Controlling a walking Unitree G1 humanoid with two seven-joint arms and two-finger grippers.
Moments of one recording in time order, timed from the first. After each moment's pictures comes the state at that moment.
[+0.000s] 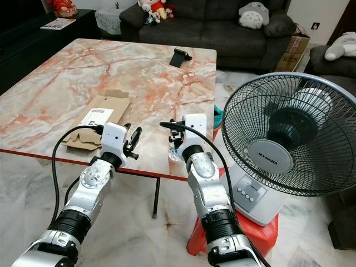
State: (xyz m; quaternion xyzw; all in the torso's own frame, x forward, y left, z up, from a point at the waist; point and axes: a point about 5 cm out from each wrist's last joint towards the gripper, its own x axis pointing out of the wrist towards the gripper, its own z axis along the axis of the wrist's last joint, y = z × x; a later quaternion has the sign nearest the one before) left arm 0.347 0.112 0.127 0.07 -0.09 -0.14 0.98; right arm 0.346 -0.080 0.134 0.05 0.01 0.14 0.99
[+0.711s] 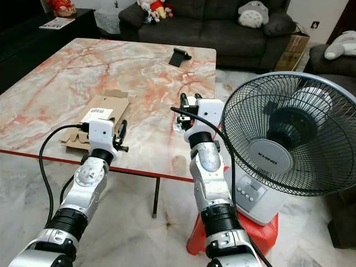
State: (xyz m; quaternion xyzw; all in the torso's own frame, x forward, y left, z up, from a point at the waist) left arm 0.350 0.134 0.137 0.05 -0.11 -0.05 0.99; right arm 0.348 -0.090 0.173 0.09 -0.14 0.10 0.98
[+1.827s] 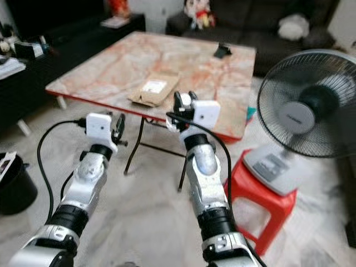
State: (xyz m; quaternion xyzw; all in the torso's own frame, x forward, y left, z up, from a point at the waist) left arm 0.354 0.130 0.146 0.05 -0.13 -0.05 0.99; right arm 0.345 -0.083 0.178 0.09 -0.17 0.12 0.97
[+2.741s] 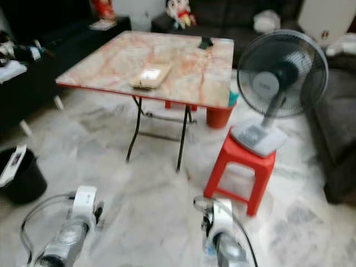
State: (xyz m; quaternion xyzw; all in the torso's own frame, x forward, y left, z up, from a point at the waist) left arm 0.240 0.207 -0.044 0.06 0.33 0.03 0.94; right arm 0.212 -0.164 -0.068 0.05 0.39 0.00 0.92
